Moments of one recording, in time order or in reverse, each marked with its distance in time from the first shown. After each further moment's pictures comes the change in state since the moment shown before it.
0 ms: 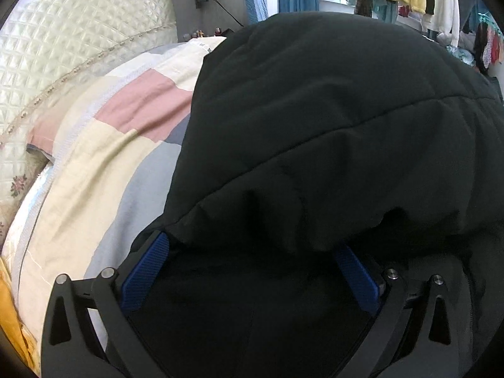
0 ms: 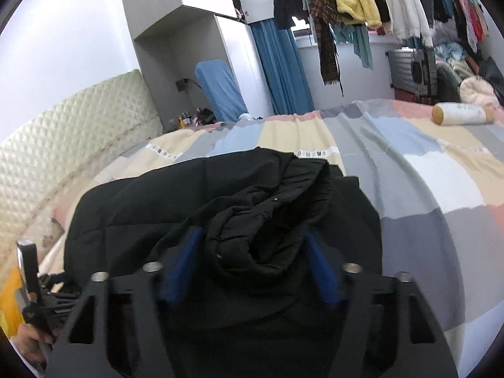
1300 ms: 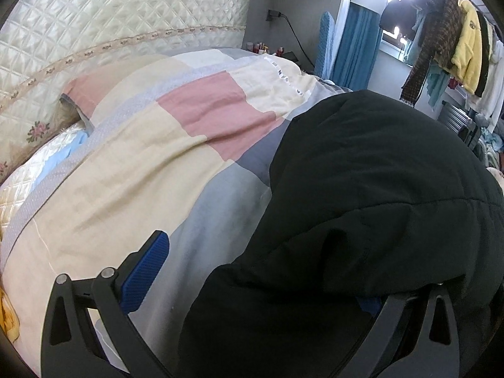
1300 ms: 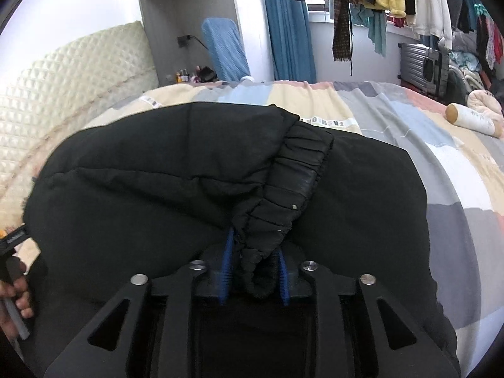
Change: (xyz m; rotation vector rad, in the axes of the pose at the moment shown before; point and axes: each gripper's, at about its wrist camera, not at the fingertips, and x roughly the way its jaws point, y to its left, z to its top) left arm -0.005 0.084 0.015 -0.321 -0.074 0.019; right arm 0.051 0.039 -0.021 -0.092 0.172 -0.049
